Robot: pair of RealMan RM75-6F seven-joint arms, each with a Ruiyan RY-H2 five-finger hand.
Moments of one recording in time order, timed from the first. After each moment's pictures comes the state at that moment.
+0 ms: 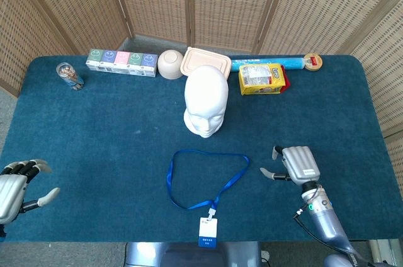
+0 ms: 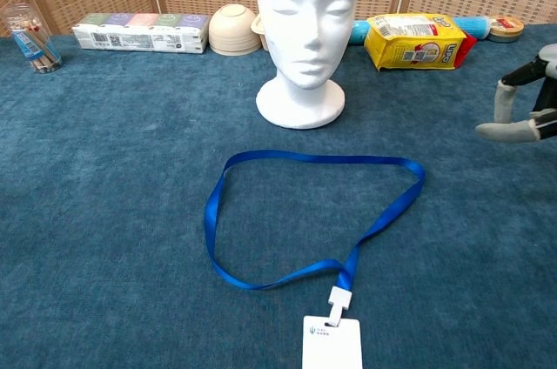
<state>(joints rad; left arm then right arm) -0.05 -0.96 0.01 -1.89 1.54 1.43 0.14 0.40 -1.34 0.18 -1.74 -1.18 1.11 -0.44</state>
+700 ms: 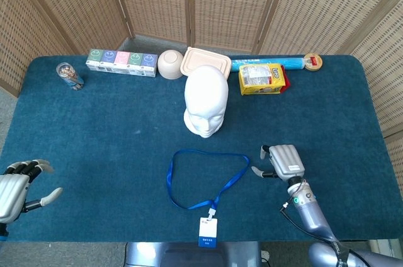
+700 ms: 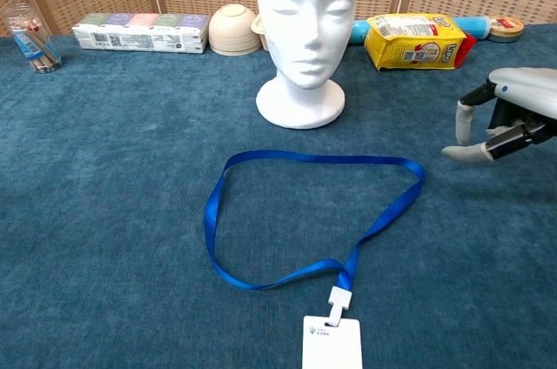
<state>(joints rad) -0.06 -0.97 0.01 -1.88 1.53 1.42 0.13 0.48 -1.45 0.19 -1.66 -1.07 1.06 -0.47</state>
